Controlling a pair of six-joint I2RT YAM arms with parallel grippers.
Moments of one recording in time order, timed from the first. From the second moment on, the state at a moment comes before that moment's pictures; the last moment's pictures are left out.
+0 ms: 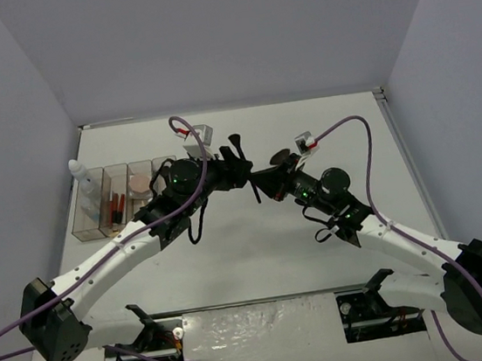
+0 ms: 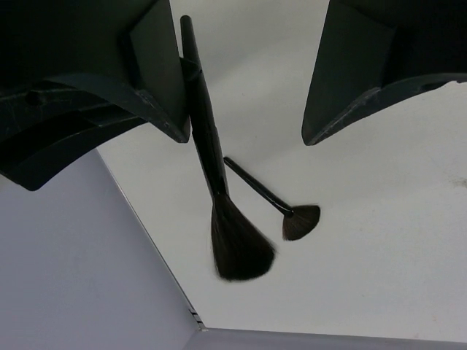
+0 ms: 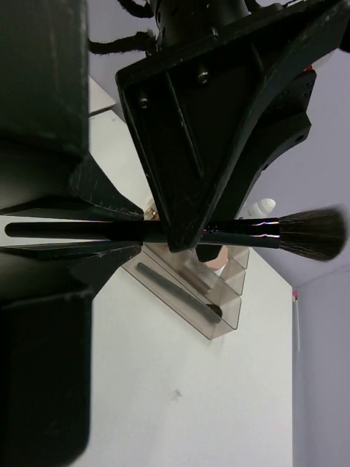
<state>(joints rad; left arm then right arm) -0.77 1.25 1.03 0.05 -0.10 -0.53 0.63 1.10 0.55 0.64 -0.26 0.58</state>
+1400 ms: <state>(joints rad) -0.26 1.83 1.38 -0.50 -0.27 -0.25 0.48 1.20 0.73 -0.04 0.18 0.21</state>
